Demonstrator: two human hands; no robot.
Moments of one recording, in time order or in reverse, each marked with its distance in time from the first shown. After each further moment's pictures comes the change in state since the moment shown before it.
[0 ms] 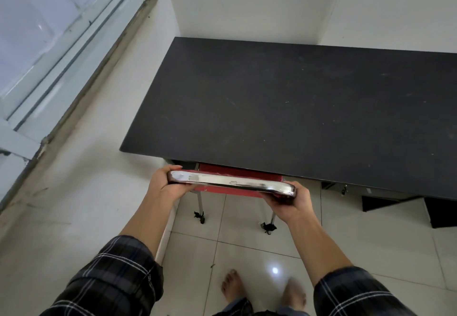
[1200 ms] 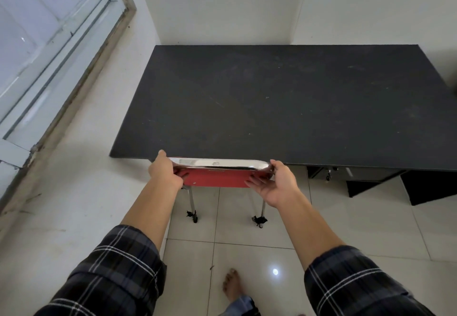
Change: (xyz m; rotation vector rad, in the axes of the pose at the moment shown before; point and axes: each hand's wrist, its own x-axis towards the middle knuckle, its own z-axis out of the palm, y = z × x) left_hand -0.005 -0.008 0.025 0.173 0.153 0.271; right_hand -0.042 0.010 0.017 -0.187 -0.024 -0.093
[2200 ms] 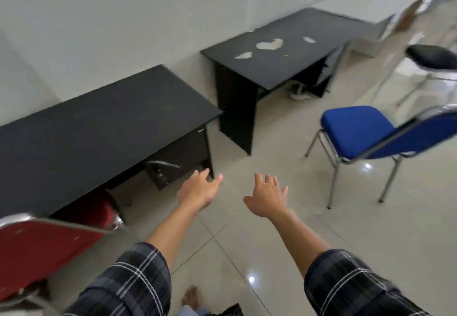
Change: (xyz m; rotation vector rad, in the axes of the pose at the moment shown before) left_hand -0.377 -0.433 0.142 1.806 -0.882 0.945; right_hand -0.220 -0.096 -0.491 -1.358 0.758 -0.446
